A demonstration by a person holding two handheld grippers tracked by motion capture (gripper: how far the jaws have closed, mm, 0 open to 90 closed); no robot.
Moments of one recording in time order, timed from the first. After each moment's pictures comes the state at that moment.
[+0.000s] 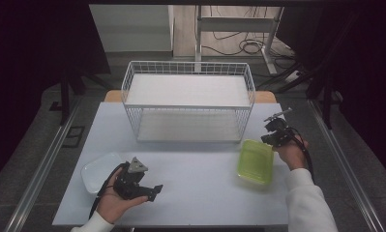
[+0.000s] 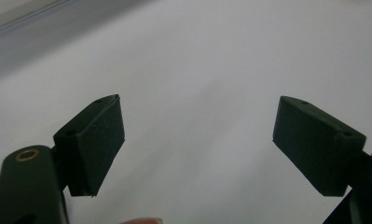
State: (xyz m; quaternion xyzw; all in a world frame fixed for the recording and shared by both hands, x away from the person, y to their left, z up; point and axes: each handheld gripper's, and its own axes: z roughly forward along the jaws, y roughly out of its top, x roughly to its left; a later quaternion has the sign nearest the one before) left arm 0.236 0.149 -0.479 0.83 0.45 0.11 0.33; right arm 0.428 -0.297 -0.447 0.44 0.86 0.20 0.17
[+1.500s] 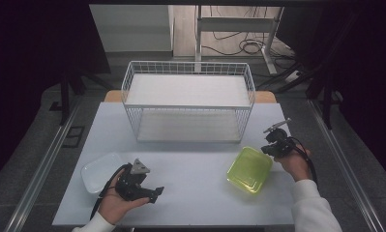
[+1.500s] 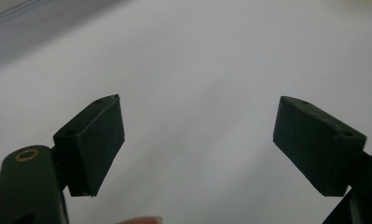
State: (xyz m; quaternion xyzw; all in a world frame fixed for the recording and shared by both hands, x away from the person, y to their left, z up) left arm 0.236 0.146 -0.484 0.83 0.44 0.10 0.32; right arm 0.400 -0.301 -0.461 0.41 0.88 0.19 0.14
